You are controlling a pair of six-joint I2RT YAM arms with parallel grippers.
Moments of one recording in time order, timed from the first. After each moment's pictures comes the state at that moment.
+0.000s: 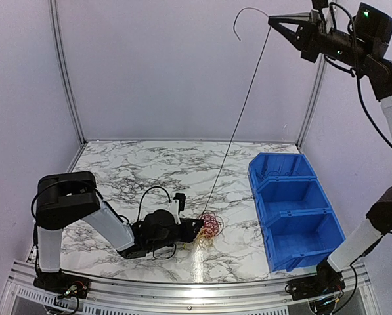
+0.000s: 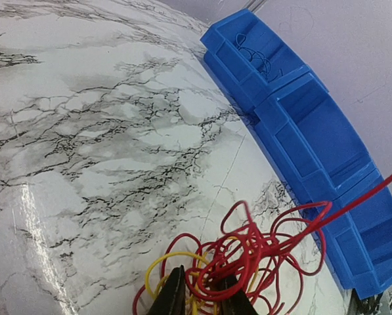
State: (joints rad) left arm -1.13 2.06 0.74 0.97 -0.23 -0.78; right arm 0.45 1.53 2.34 -0.63 -0.75 -0.28
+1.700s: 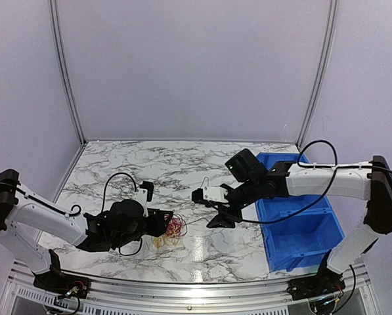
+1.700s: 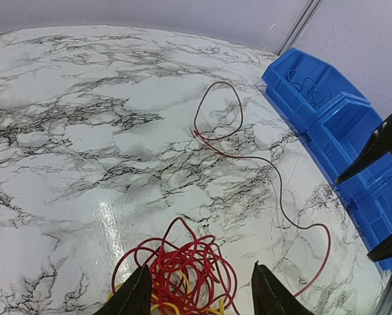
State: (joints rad) left arm -1.12 1.49 0.51 0.49 -0.45 -0.64; right arm 0.86 1.55 1.07 -0.43 -0.38 -0.65
